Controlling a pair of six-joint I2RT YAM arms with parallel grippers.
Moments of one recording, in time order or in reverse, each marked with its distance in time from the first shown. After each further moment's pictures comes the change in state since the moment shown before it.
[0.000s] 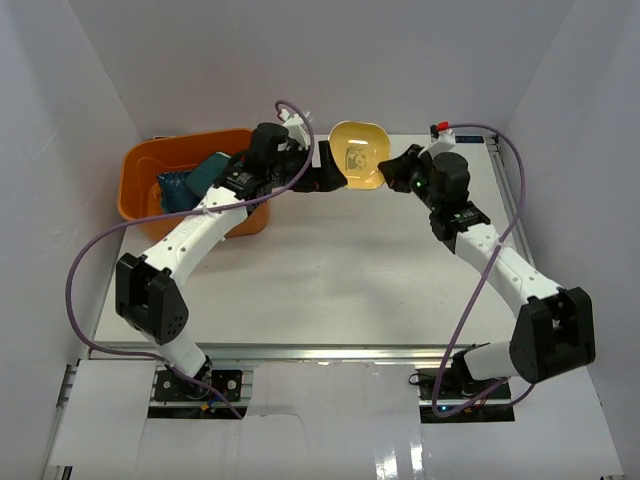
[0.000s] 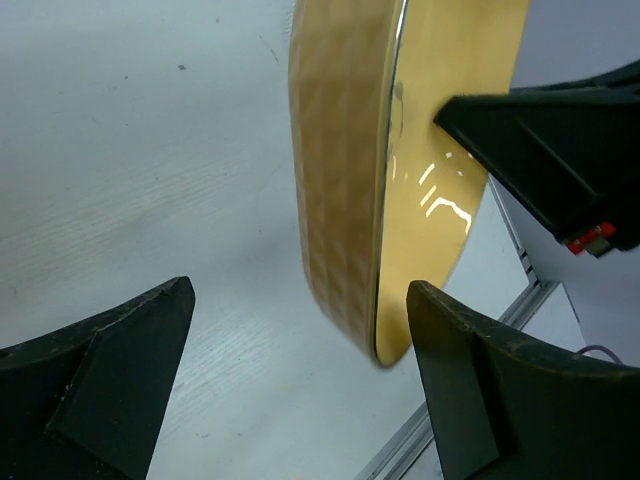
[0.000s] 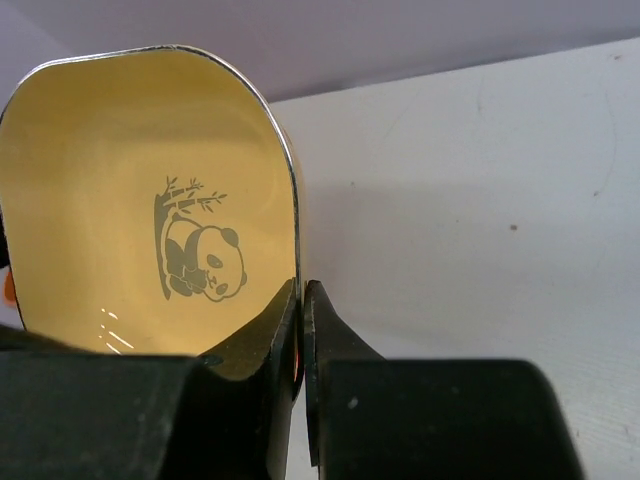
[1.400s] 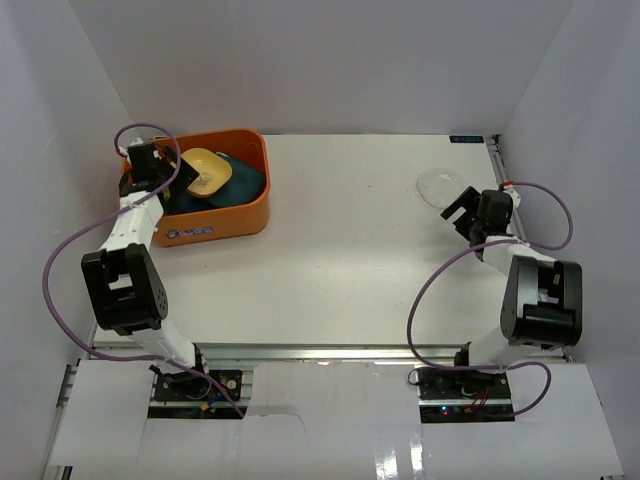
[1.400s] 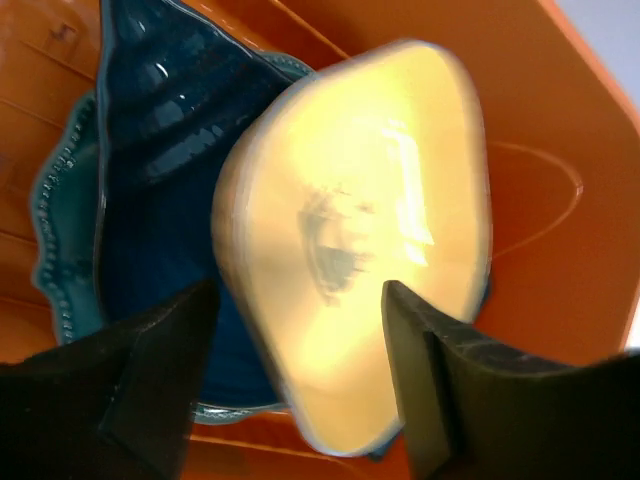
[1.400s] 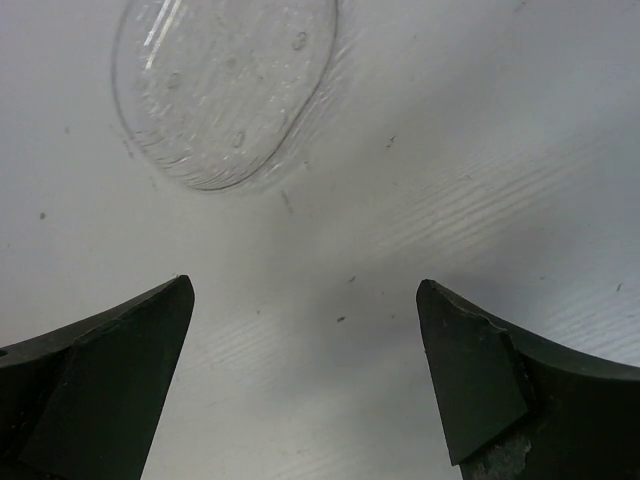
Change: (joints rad) left arm 0.713 0.031 -0.243 0.084 -0.249 -0.146; right arm -0.452 0.093 -0.320 -0.045 0.132 0.035
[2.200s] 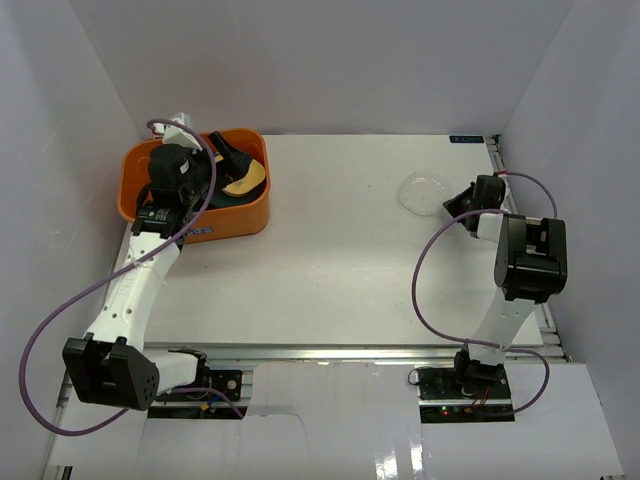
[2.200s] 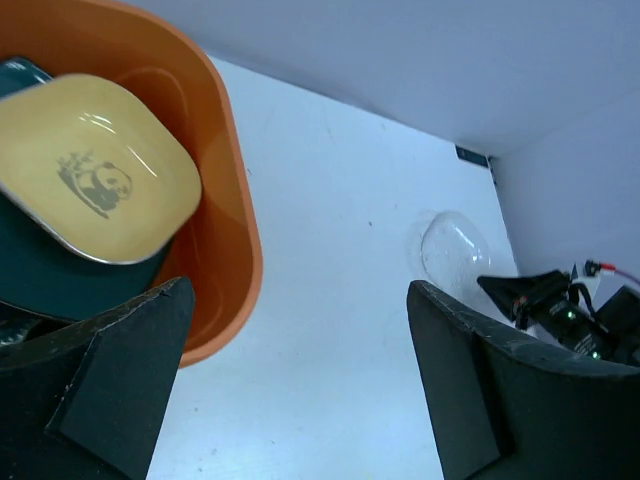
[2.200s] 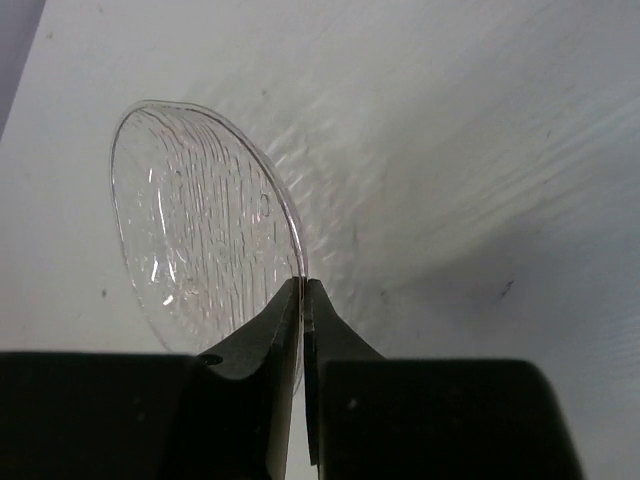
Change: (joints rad) left arm -0.318 -0.451 -0.124 0.090 0.084 0.058; right arm -0.023 0.435 0.286 0.119 -0.117 0.167
